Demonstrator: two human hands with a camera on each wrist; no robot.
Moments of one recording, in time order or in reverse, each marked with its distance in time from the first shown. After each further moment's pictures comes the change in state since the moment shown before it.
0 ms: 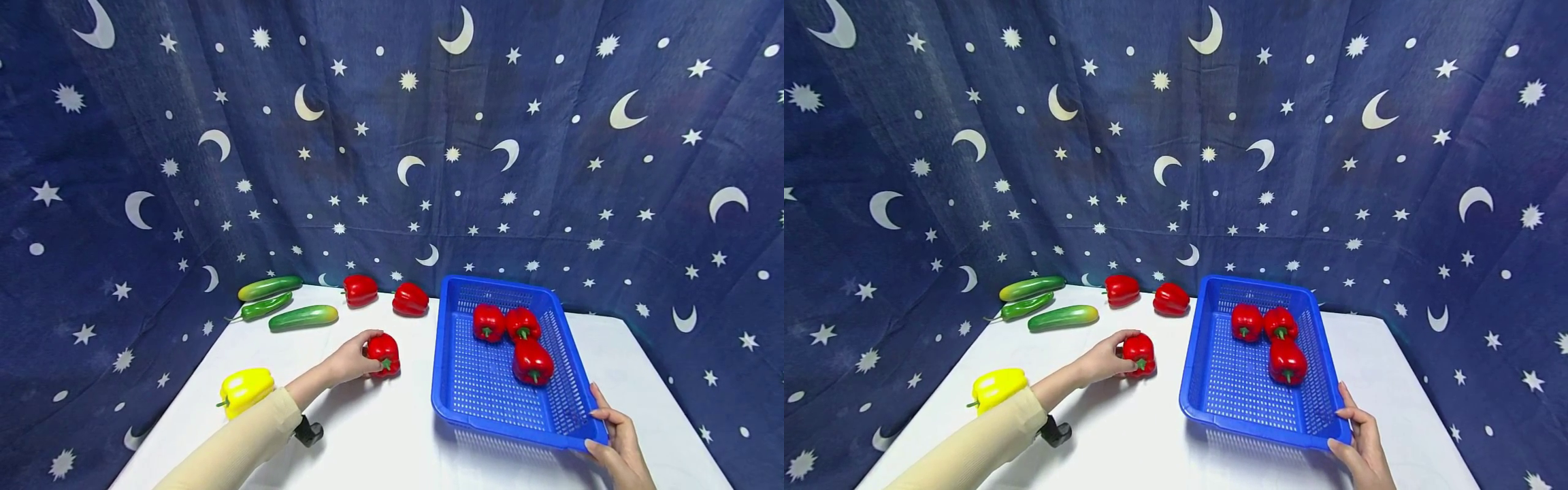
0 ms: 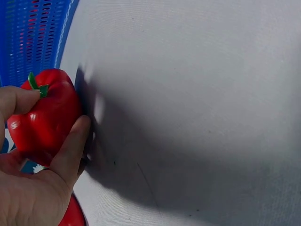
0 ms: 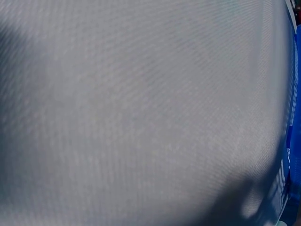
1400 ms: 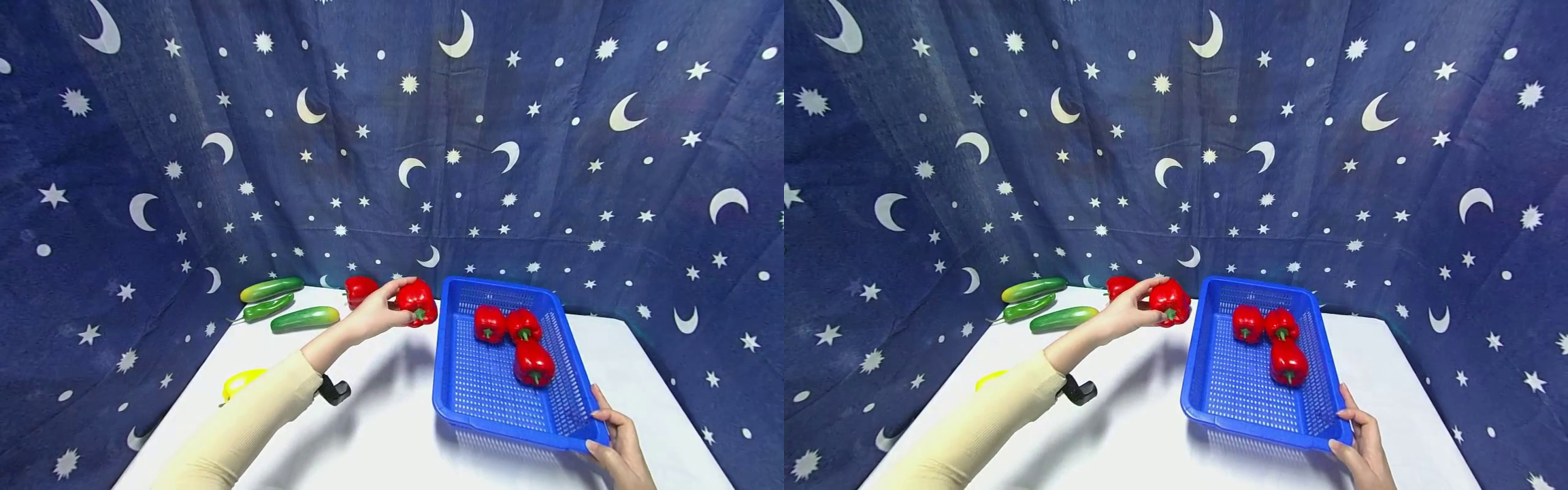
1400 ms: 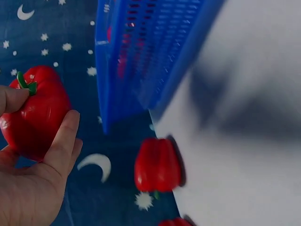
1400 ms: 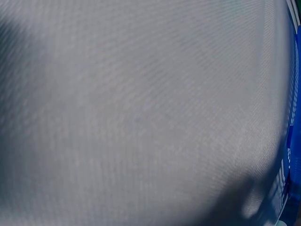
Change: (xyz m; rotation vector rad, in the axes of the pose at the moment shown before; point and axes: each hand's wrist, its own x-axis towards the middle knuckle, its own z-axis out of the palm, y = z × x) left_hand 0.012 0.111 -0.019 -0.179 -0.007 0.298; right_hand 0.000 0.001 0.001 -0.032 -0.006 0.043
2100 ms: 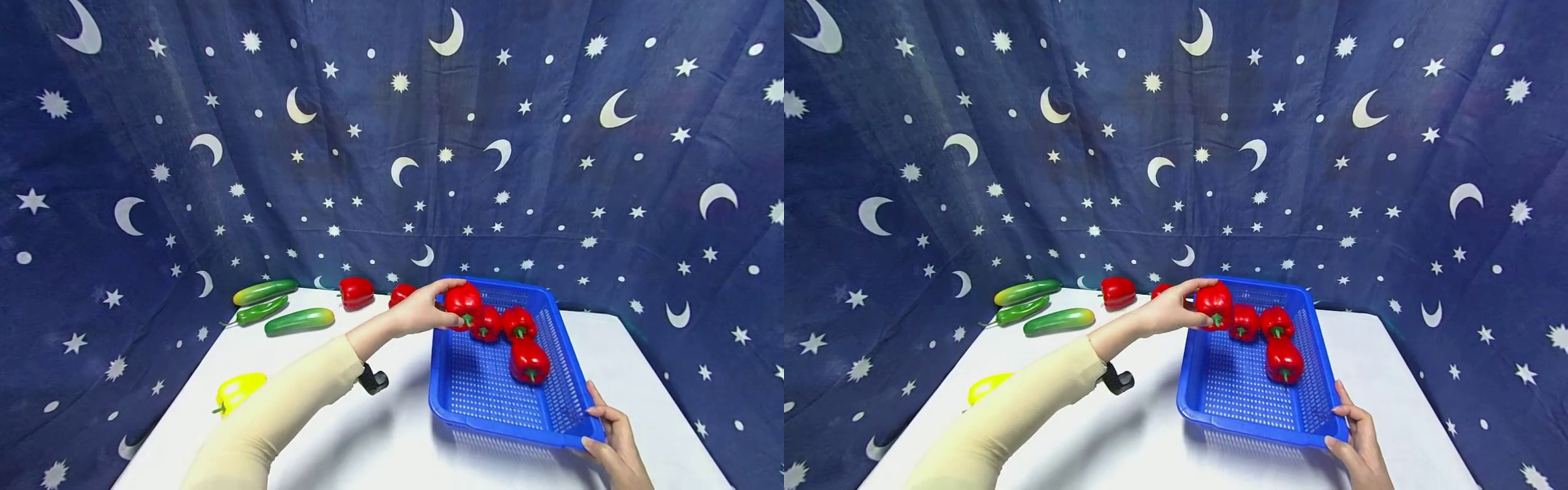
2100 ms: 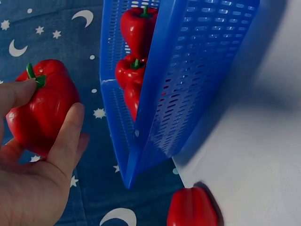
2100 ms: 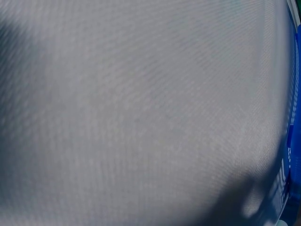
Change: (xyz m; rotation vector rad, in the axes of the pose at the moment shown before) left_hand 0.042 0.035 0.058 0.027 -0.200 0.009; right_hand -0.002 -0.003 -0.001 -0.003 -0.001 -0.050
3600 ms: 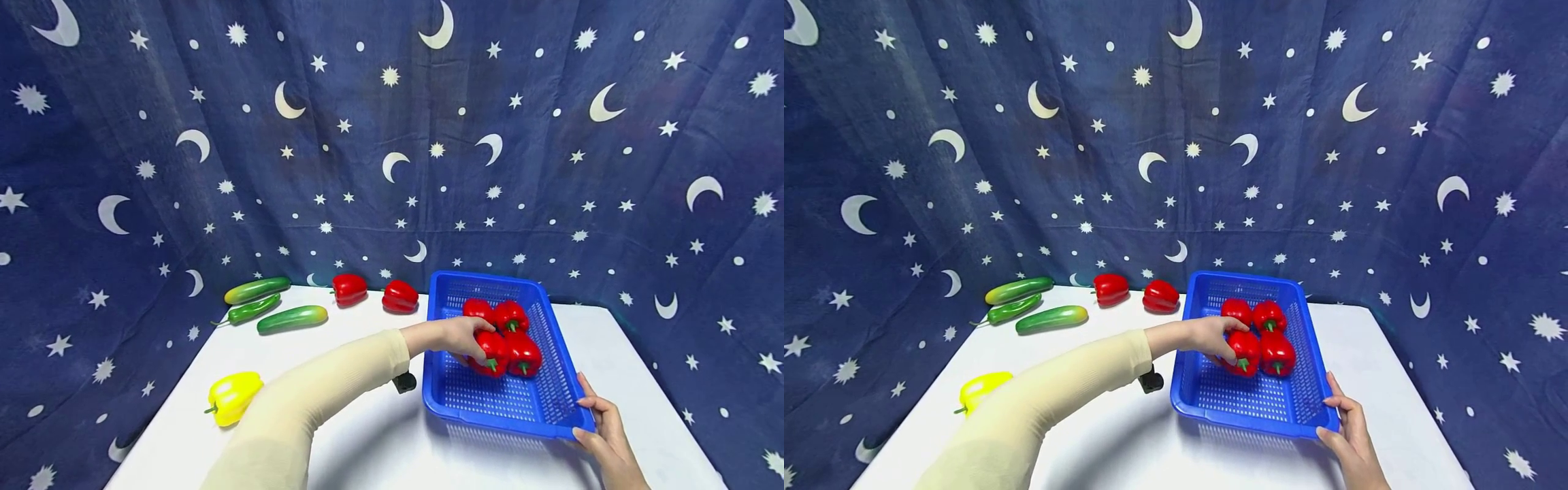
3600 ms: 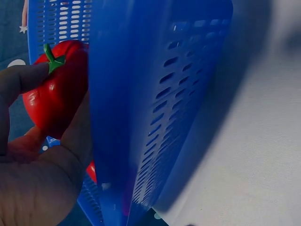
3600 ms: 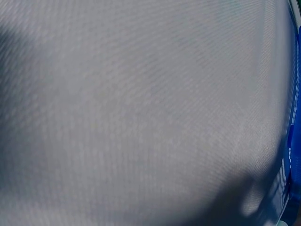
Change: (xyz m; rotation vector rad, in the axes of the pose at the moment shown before) left_hand 0.035 -0.007 0.080 0.073 -0.246 -0.326; right_hand -0.002 -0.005 -0.002 -0.114 -0.023 0.034
